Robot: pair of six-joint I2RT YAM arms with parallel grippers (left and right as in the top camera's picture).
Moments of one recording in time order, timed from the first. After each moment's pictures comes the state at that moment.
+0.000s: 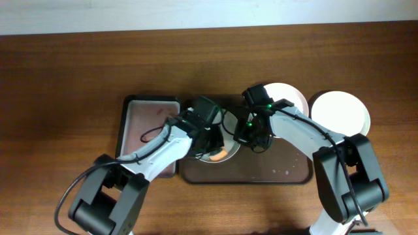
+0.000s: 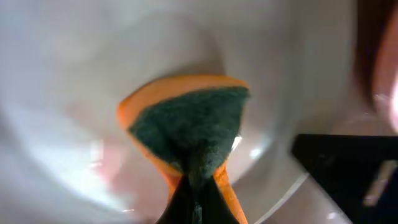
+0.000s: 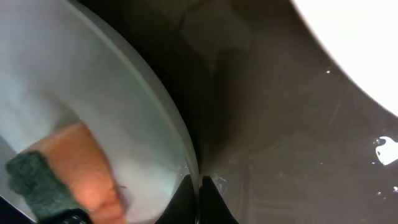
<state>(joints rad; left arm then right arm) -0.61 1.80 1.09 -0.48 0.20 -0.83 0.37 1.85 1.11 -0.66 -0.30 0.72</state>
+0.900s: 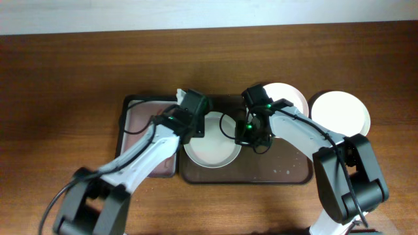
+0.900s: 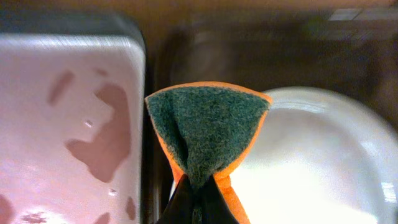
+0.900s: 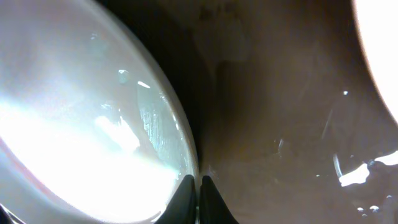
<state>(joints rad) -0.53 1.70 1.09 -0.49 -0.21 -0.43 0.37 1.85 1.12 -0.69 -0.27 0.48</state>
